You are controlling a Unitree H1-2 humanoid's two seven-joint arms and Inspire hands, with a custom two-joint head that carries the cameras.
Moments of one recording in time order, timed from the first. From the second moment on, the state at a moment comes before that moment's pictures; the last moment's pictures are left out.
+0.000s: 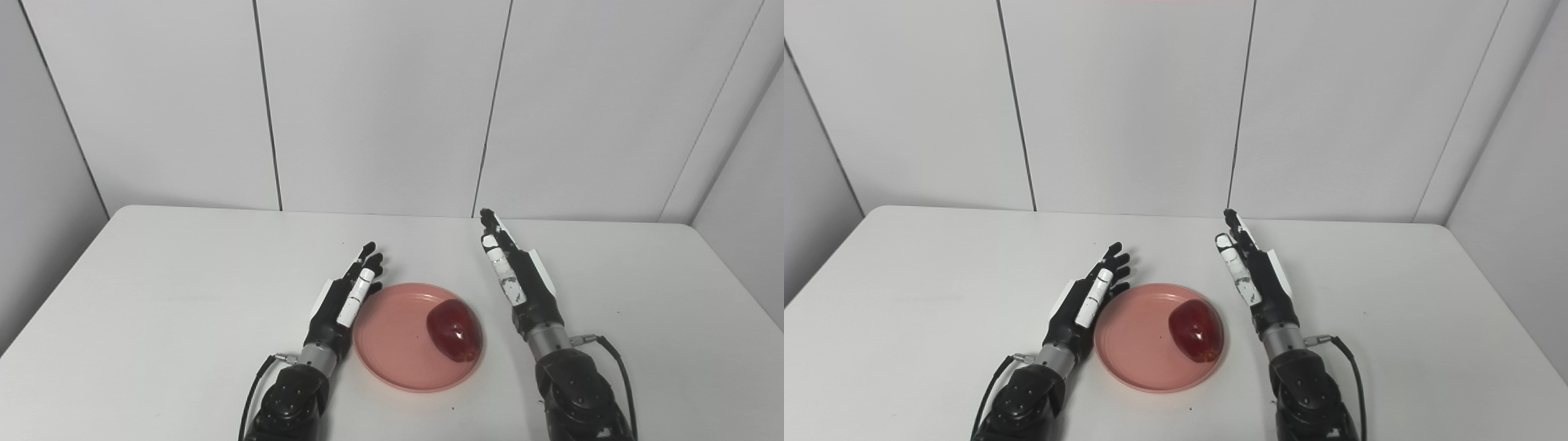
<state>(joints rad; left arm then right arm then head) -0.36 -0.09 -0.11 0.42 0.00 -0.03 -0.08 -0.33 -0.07 0.02 0.13 -0.05 0.06 0.07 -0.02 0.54</state>
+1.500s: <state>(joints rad) -0.16 -0.16 -0.07 0.16 0.08 0.00 0.06 -0.22 0.03 -0.02 0.20 0.10 -0.03 0.07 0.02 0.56</state>
